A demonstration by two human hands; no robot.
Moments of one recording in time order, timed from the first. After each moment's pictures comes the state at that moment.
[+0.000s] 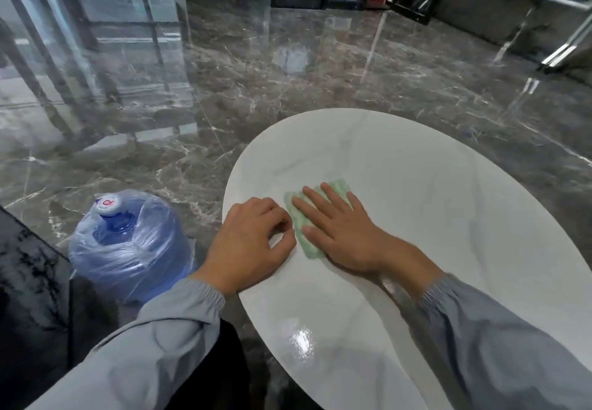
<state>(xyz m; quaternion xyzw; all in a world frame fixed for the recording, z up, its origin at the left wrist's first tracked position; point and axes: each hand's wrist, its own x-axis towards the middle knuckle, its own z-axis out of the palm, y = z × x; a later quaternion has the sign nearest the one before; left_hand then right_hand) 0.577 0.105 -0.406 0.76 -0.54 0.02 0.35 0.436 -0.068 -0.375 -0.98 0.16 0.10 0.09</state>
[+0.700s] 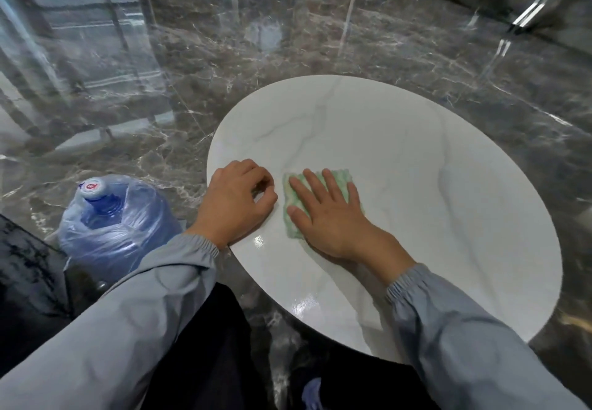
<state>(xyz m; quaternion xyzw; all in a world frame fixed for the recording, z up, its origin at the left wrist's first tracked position) 0.577 0.104 -0.406 0.77 -0.54 0.03 0.34 0.400 -0.006 -0.380 -0.94 0.30 0.10 0.12</state>
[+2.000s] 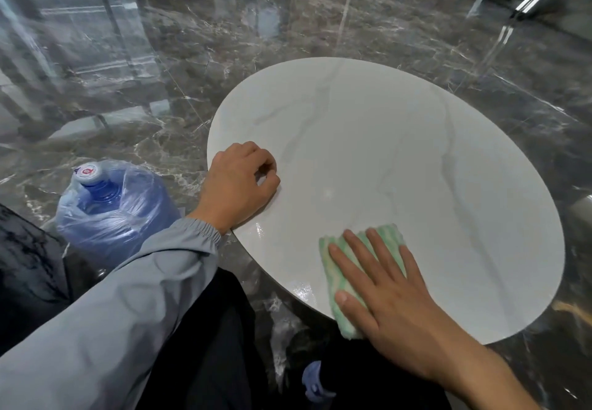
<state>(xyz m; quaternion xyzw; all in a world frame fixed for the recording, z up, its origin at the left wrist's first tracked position) 0.581 0.100 -0.412 0.76 -0.54 0.05 0.34 0.266 0.080 -0.365 -0.94 0.29 0.14 0.11</state>
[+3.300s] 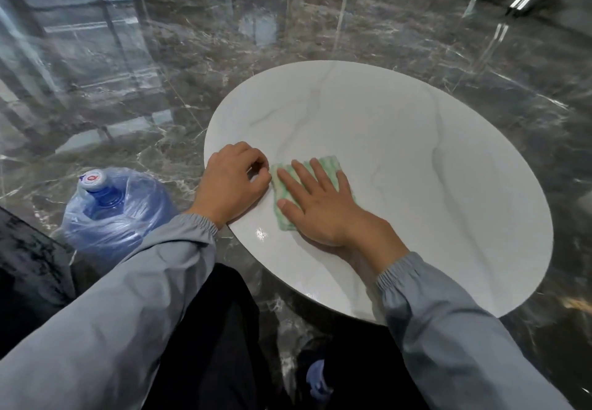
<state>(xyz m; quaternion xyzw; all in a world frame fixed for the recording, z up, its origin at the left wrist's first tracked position) 0.580 0.104 -0.406 0.77 -0.54 0.02 0.34 0.391 0.014 -0.378 -0.95 0.27 0.11 0.12</state>
